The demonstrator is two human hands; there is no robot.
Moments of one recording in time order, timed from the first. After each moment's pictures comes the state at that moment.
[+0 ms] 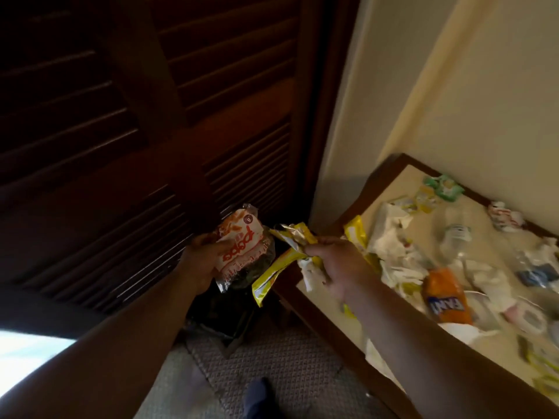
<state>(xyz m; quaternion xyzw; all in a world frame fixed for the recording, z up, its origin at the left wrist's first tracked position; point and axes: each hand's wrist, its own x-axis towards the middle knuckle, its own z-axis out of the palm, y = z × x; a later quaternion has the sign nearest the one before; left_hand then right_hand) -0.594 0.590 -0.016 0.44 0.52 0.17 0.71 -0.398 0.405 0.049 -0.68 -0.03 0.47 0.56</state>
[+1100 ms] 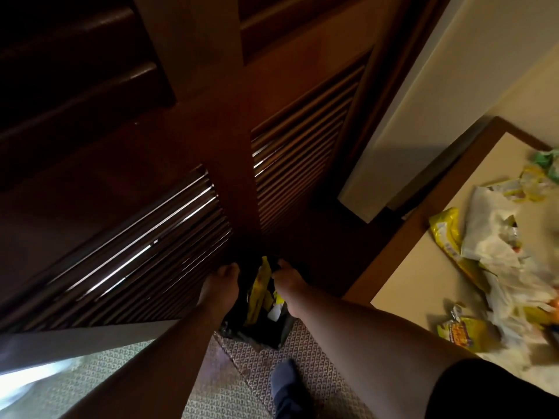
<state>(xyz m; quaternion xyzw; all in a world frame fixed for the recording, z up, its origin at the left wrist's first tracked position) -0.661 0.666 -0.189 0.78 0.53 -0.16 0.29 -0.521 0.588 -0.180 -0.76 -0.03 0.57 0.31</state>
